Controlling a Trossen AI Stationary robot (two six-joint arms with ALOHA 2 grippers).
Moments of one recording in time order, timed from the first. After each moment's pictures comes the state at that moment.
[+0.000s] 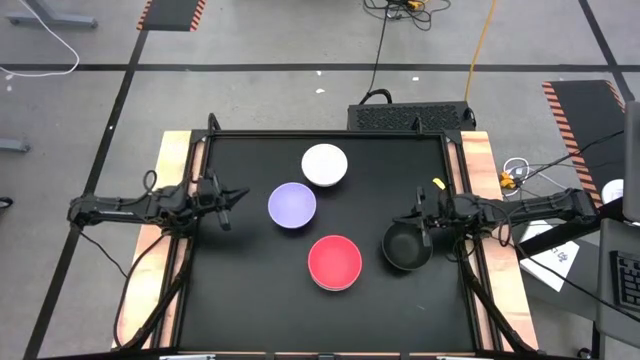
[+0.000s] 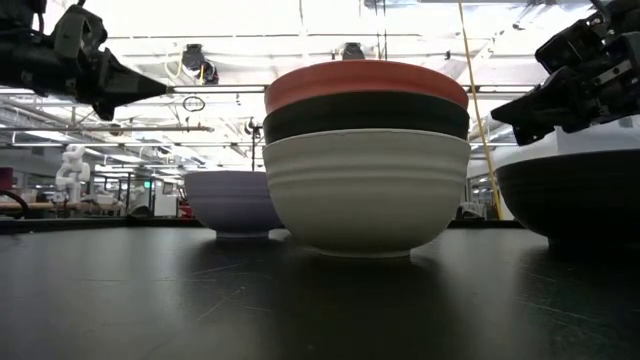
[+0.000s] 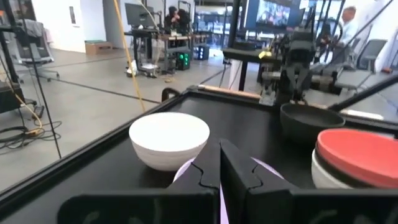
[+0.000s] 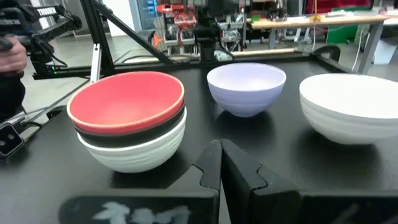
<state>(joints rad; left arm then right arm) -0.03 0.14 0.11 0.00 -0.37 -0.08 0.06 0.34 0.02 0.19 0.02 0.09</state>
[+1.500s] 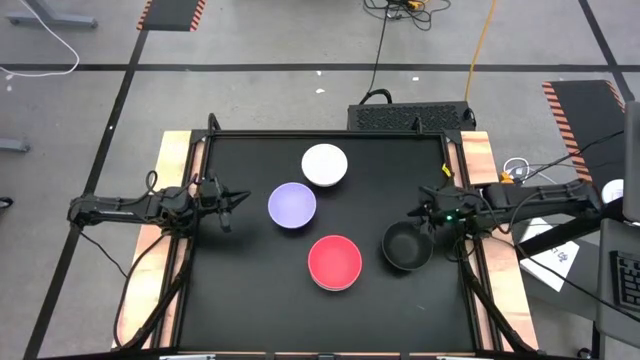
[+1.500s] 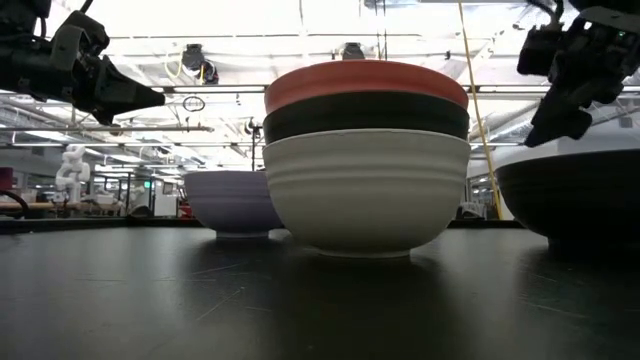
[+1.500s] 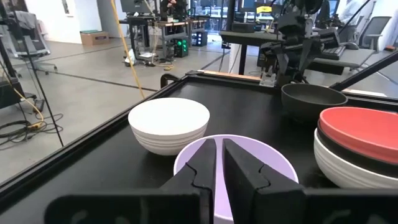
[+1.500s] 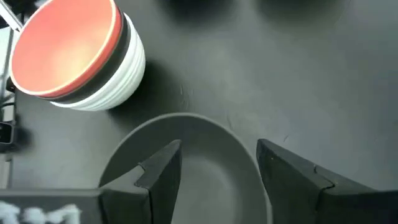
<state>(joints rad) -0.03 0.14 0.11 -0.06 -0.36 -0.07 0.05 0.56 0.46 -0.66 0.04 0.57</state>
